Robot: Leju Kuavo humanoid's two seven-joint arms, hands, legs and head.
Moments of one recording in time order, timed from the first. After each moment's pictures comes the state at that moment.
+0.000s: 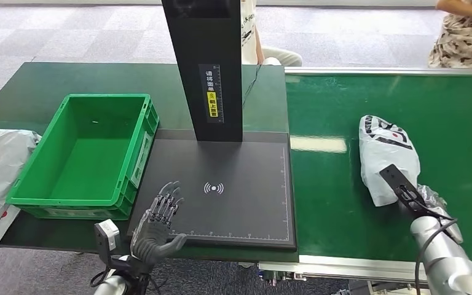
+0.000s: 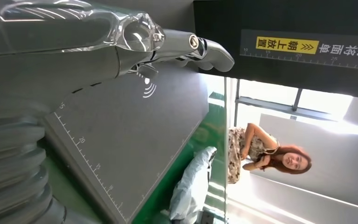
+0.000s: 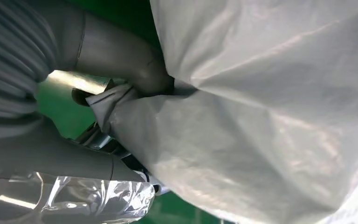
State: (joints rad) left arm 0.07 -0.03 -0.24 -1.39 0.11 -0.18 -0.50; right arm -0.67 -0.27 -0.18 -0.35 0.89 -0.10 0.02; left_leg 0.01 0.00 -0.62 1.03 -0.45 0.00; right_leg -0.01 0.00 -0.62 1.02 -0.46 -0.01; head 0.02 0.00
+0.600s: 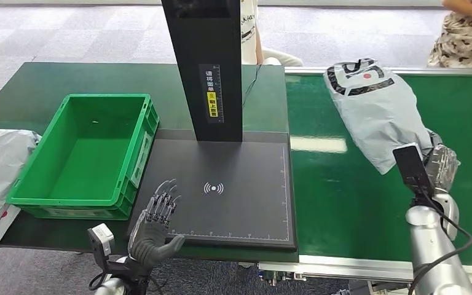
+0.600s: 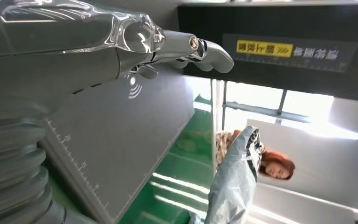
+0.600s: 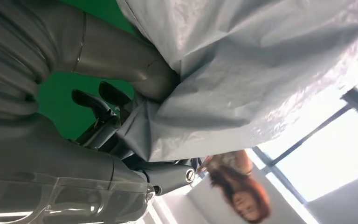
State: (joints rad) left arm 0.09 -0.05 -0.23 -1.44 0.09 -0.16 -0.53; right arm -0.53 -0.18 -0.16 -0.81 0.59 -0.36 -0.46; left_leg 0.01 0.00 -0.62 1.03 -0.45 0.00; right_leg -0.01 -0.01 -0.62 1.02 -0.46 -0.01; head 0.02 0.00
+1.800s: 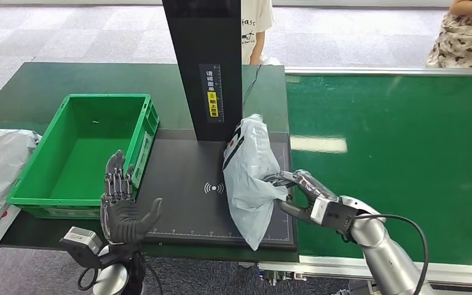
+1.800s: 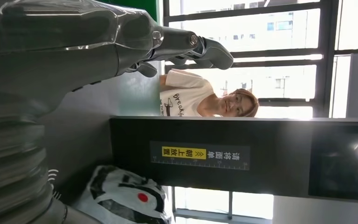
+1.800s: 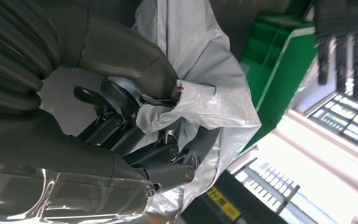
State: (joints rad) left arm 0.03 -0.07 -0.26 -1.54 0.01 0.35 -0.70; right arm -0.42 -0.19 0.46 -1.24 0.22 0.53 -0.63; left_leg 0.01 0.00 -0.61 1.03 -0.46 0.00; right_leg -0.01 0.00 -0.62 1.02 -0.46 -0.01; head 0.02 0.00
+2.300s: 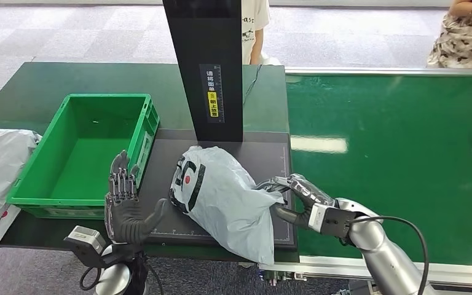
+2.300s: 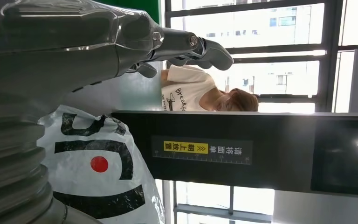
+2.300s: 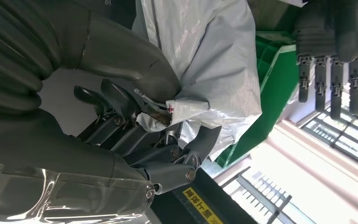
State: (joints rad) left arm 0.02 -0.06 -0.28 -1.53 0.02 0.36 -0.69; right arm -0.42 -0.24 0.53 -1.29 0.17 0.52 -0.60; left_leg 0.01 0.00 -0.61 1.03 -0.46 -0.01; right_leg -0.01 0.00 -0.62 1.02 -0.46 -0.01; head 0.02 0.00
